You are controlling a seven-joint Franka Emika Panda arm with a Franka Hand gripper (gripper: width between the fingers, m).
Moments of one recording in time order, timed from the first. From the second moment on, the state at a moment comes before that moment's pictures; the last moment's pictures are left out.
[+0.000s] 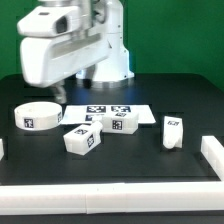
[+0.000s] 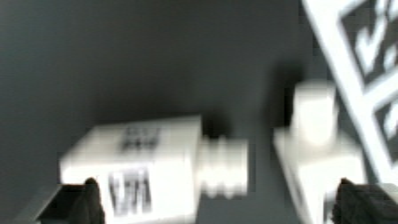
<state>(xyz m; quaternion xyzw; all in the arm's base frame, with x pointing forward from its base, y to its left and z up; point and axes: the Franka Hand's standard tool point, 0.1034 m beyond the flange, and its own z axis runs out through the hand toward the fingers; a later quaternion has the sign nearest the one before) 0.428 -0.101 0.080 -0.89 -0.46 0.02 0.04</state>
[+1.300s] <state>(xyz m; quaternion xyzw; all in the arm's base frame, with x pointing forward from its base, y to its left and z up) 0.371 -0.153 0.061 -0.96 -0.29 -0.02 0.02</state>
